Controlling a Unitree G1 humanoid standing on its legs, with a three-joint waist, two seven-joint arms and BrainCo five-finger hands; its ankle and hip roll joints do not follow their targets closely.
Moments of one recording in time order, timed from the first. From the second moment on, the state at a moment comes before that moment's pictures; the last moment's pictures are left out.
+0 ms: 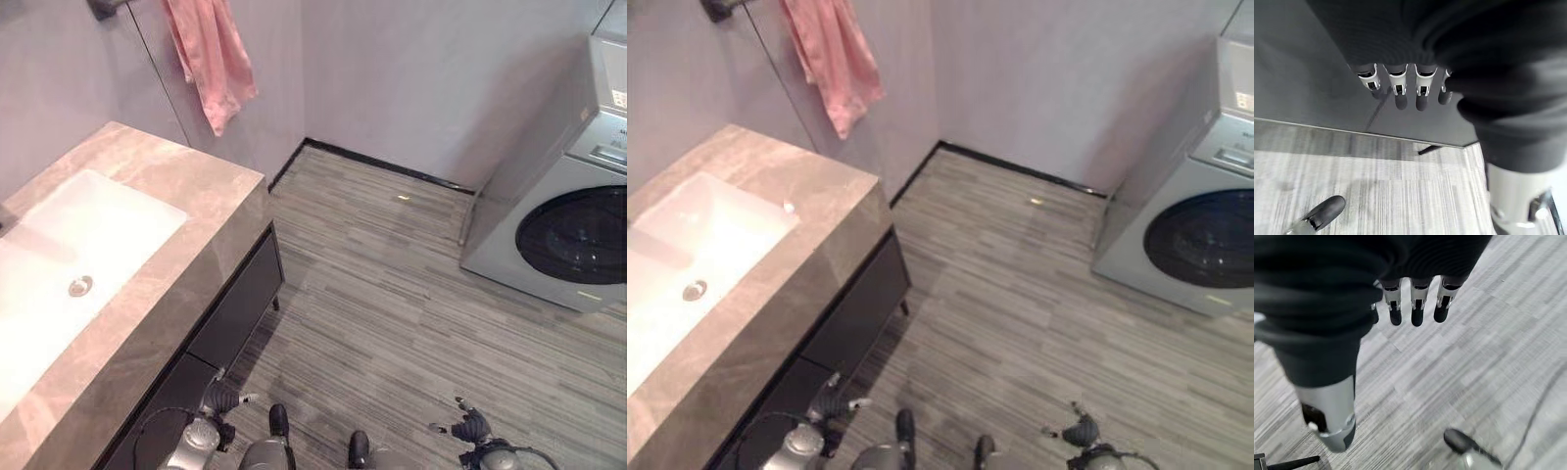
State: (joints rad) left arm -0.02 0.30 -0.25 0.84 0.04 -0.08 0.21; right arm 0.08 -0.35 0.20 0.89 0.00 -0.09 -0.13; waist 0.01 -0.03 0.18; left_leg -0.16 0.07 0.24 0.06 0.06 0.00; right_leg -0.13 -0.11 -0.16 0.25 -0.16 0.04
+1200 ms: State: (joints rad) left arm 0.03 0.30 -0.26 0.99 0.05 -0.08 0.17; right arm 0.11 -0.30 0.22 1.03 0.02 -0.08 -0.10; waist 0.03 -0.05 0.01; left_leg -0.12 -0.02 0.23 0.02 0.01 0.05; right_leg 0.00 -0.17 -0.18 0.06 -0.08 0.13
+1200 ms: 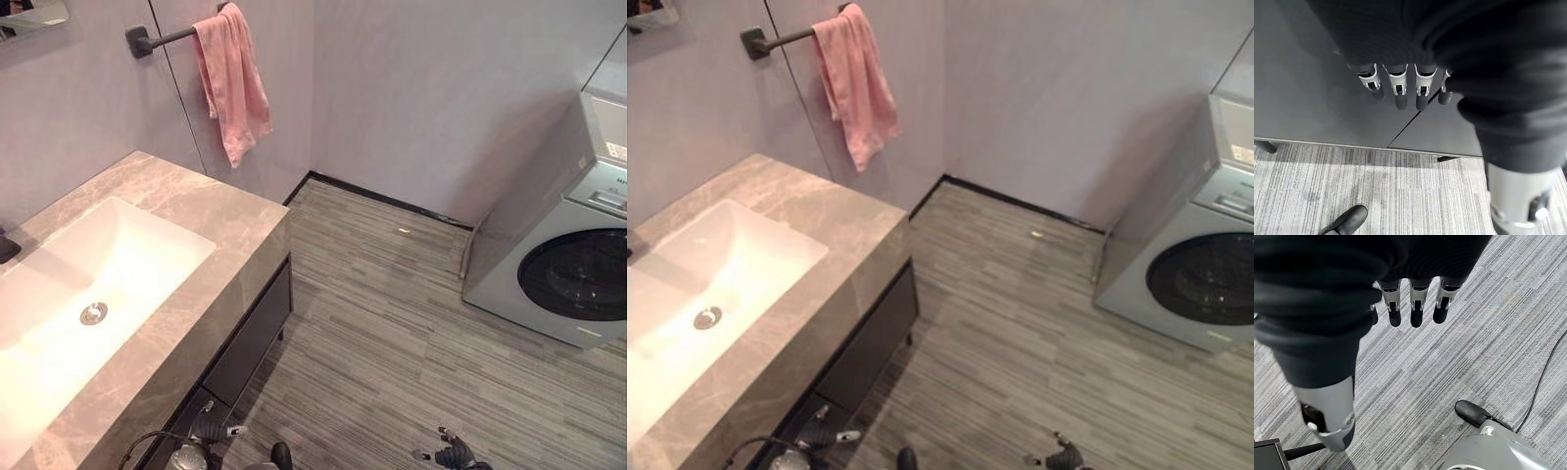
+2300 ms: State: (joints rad) left arm -0.08 0.27 -0.36 1.09 0.14 -0.06 0.16; right arm 0.06 -0.34 0.19 1.03 0.09 -0.11 -0.11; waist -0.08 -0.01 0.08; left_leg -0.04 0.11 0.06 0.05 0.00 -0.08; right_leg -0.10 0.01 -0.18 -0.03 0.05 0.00
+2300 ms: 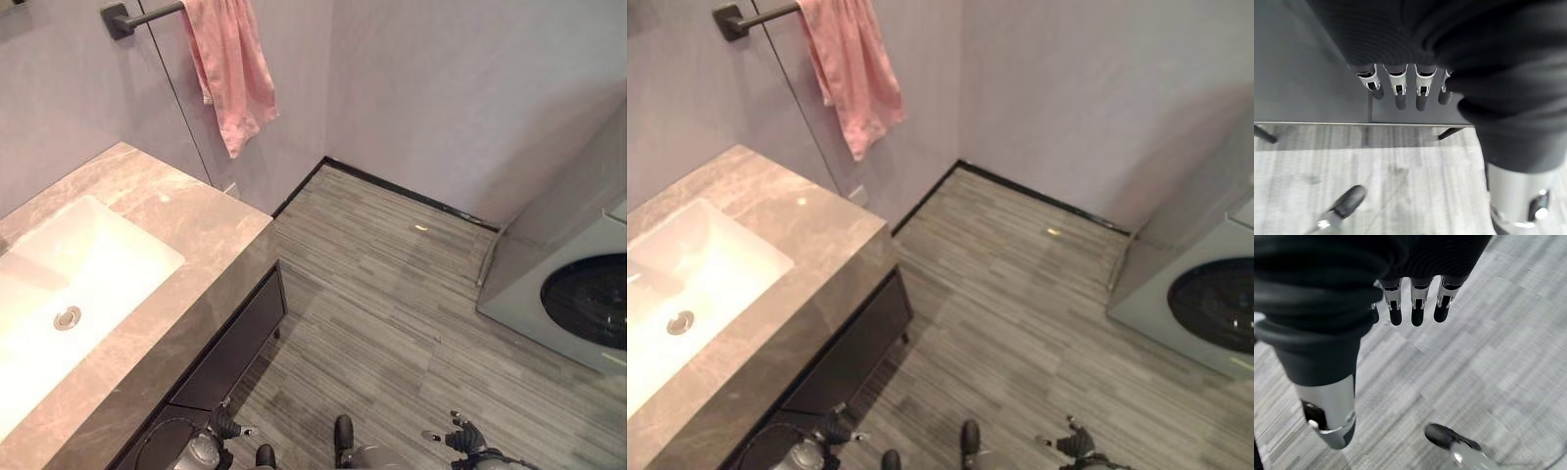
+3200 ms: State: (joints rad) left arm -0.09 0.22 -0.46 1.06 0.16 -0.07 0.13; right arm 0.05 -0.31 0.18 1.07 0.08 -0.10 -0.12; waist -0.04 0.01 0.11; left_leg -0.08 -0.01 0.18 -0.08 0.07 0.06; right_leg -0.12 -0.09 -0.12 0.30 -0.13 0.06
